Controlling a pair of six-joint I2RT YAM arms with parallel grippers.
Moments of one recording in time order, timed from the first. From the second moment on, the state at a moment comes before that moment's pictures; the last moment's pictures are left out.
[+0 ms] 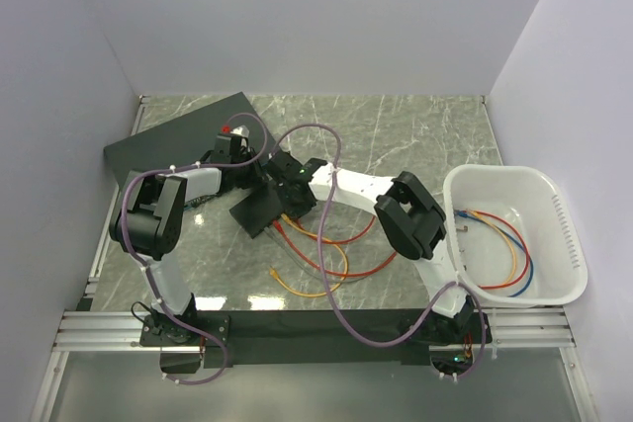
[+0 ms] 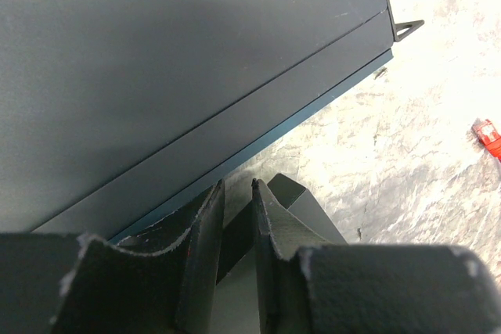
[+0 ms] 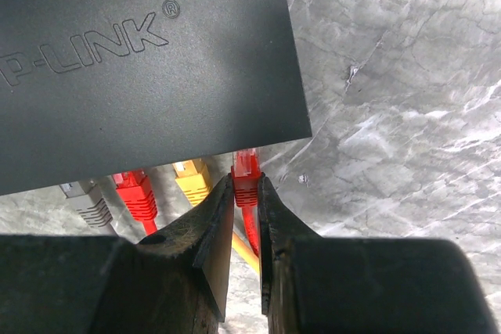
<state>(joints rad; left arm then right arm) -0.25 1.84 0.99 0.05 0.19 -0.54 0.89 2.14 1.63 -0.66 0.10 0.41</state>
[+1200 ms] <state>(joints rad) -0.31 1.88 1.03 0.09 0.16 -0.48 0.86 2.25 1.96 -0.98 -0.06 0.11</state>
